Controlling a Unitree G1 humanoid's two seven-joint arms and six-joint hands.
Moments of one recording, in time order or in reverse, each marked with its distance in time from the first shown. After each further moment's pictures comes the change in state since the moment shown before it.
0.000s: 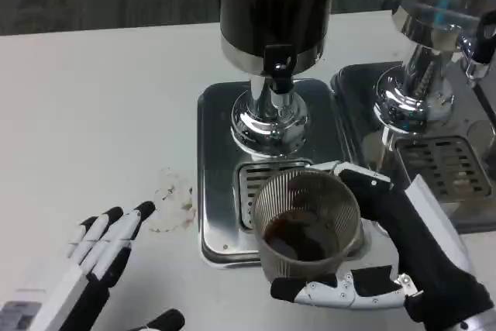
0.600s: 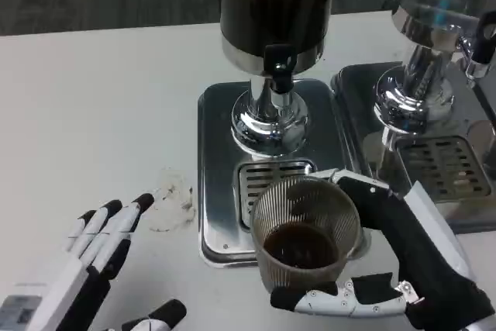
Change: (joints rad) left arm -0.006 -0.020 -0.001 -0.019 -0.005 0.021 -0.001; right arm 0.031 0.005 -0.005 -0.027 0.011 0.013 0.035
